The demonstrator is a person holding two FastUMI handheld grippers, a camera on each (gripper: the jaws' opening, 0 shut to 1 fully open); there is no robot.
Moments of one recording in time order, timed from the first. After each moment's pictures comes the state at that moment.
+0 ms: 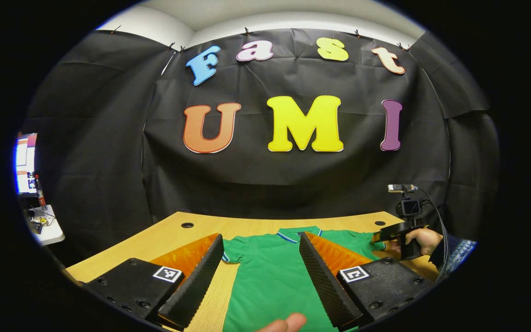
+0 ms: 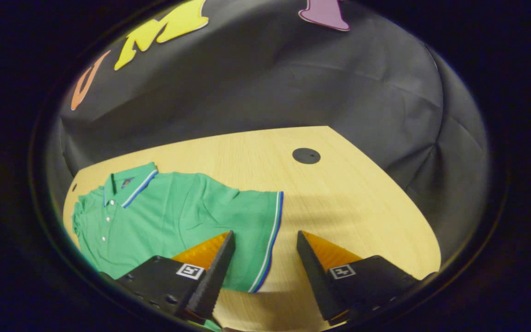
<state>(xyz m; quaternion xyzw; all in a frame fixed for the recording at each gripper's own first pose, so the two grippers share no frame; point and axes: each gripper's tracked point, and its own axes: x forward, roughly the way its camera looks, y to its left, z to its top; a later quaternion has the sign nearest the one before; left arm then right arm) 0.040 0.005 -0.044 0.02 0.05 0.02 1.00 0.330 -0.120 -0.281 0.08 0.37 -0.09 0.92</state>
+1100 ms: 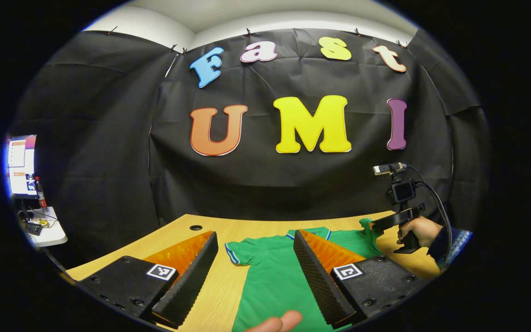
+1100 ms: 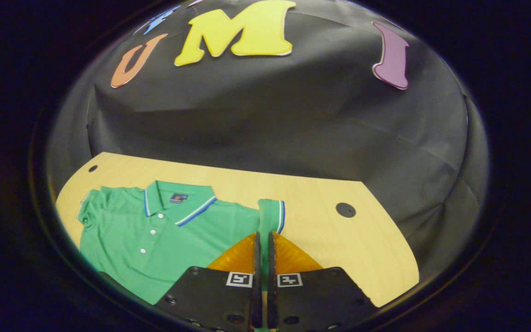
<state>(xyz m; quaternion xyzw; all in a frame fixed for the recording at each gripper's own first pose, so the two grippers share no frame) 0.042 0.028 -0.043 0.04 0.04 0.05 1.00 0.348 -0.011 -0.198 -0.04 0.28 0.00 0.96</state>
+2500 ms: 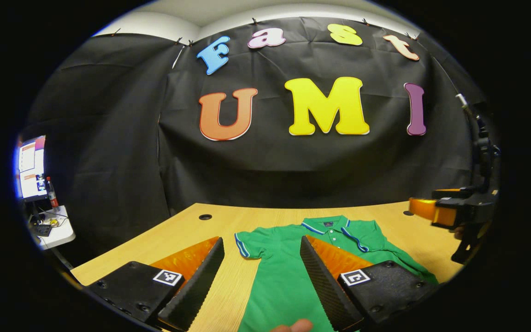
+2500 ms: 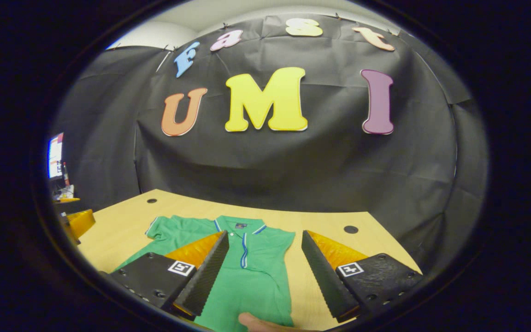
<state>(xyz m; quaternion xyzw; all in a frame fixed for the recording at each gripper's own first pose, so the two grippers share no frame) 0.070 0.037 -0.100 0.04 0.12 0.09 0.99 0.179 0.005 -0.083 -0.01 0.11 0.08 0.99</state>
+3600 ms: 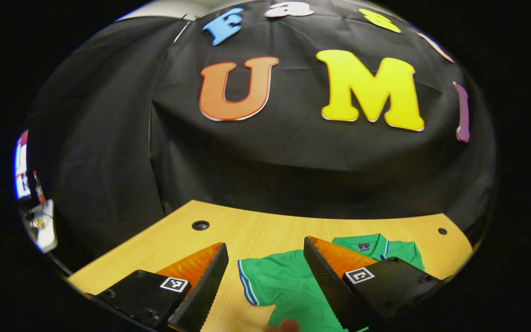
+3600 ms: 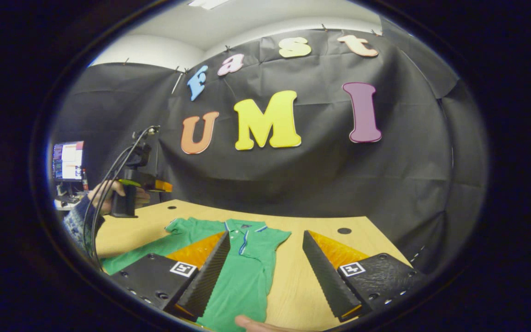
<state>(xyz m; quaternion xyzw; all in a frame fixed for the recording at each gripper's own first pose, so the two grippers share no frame) 0.265 0.116 -0.118 -0.05 0.17 0.12 0.98 0.107 -0.047 -0.094 0.02 0.06 0.16 0.99</state>
